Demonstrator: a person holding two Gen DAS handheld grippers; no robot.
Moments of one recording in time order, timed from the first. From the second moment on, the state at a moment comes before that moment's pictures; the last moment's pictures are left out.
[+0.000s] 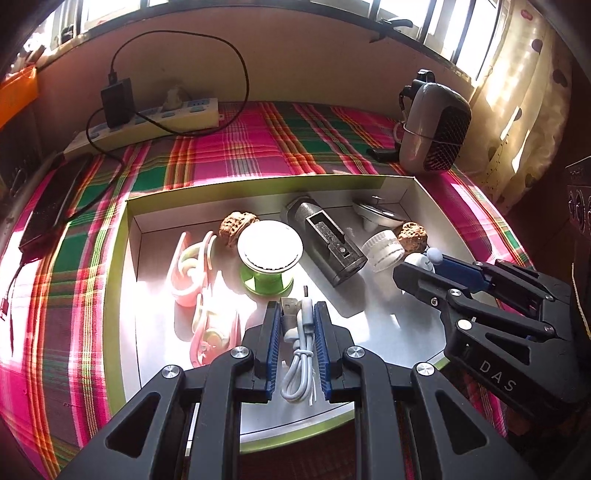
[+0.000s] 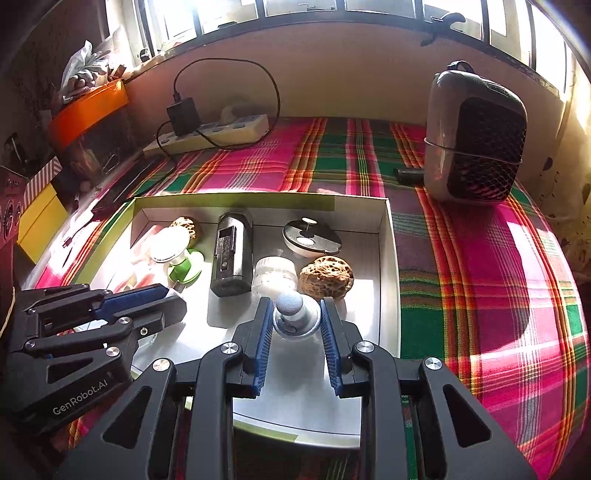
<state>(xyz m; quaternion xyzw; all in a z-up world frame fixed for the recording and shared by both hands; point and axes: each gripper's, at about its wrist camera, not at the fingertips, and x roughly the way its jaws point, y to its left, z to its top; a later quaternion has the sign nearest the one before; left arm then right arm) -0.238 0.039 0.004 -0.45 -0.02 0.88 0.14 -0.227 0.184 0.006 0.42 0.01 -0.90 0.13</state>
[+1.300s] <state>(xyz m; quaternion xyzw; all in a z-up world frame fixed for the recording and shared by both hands) -0.235 0.046 0.006 -0.46 0.00 0.88 0.12 -0.222 0.178 0.006 0.40 0.02 -0.91 0.12</state>
